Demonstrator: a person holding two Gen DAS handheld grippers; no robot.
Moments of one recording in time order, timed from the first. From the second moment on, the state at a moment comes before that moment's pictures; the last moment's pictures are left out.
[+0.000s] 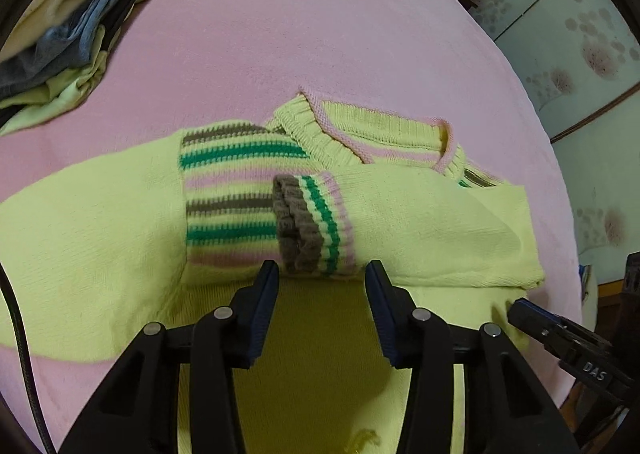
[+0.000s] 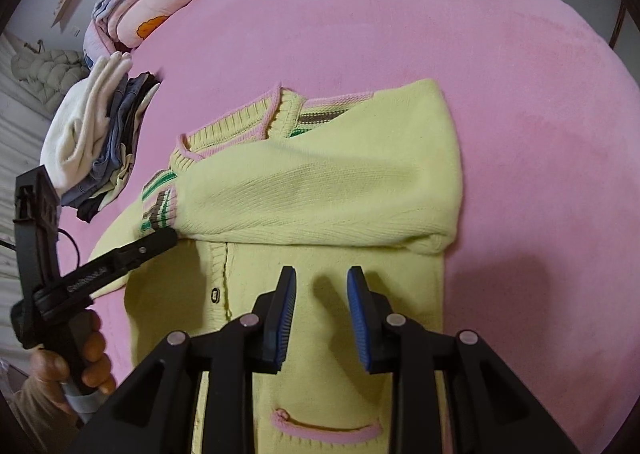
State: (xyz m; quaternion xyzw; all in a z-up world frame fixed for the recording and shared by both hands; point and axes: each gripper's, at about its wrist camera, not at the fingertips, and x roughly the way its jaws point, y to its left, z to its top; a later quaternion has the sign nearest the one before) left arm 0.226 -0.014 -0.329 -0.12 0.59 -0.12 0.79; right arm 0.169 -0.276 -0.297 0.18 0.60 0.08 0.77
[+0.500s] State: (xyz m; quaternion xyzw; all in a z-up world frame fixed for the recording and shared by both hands) left arm 0.218 0.000 -0.313 -0.16 0.65 -0.08 0.74; right arm 0.171 -0.276 -0.304 0.19 0.61 0.08 0.77
